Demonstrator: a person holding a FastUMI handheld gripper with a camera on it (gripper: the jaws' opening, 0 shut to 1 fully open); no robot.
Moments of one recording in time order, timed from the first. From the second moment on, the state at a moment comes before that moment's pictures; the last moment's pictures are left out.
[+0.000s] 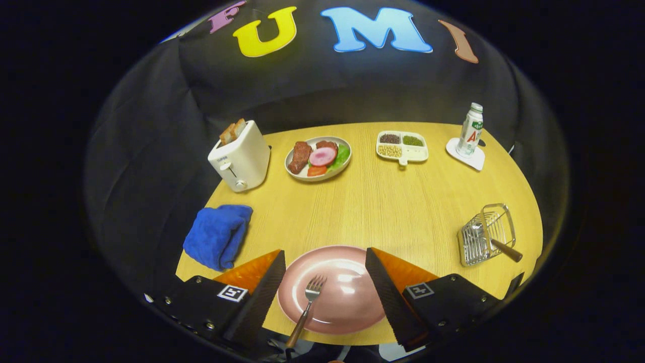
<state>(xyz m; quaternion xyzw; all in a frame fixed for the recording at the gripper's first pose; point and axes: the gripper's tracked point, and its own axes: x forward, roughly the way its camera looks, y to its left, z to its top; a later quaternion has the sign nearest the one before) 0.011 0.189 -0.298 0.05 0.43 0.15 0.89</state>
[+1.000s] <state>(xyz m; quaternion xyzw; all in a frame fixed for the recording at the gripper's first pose) -0.074 0.209 -0.427 0.05 0.62 0.14 0.77</state>
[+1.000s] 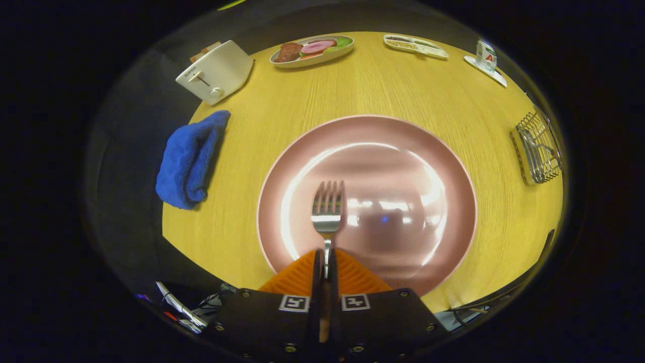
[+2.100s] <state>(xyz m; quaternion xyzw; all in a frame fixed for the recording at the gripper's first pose) -0.004 0.143 -0.323 0.23 0.52 0.11 0.81</state>
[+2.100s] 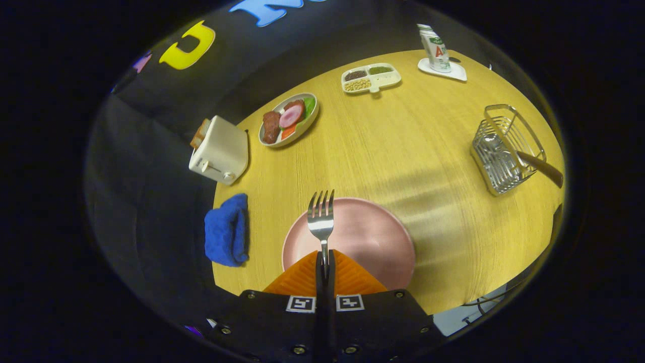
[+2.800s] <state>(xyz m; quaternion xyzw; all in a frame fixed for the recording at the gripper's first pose) 0.026 -0.059 -0.313 0.28 0.51 -0.04 0.81</state>
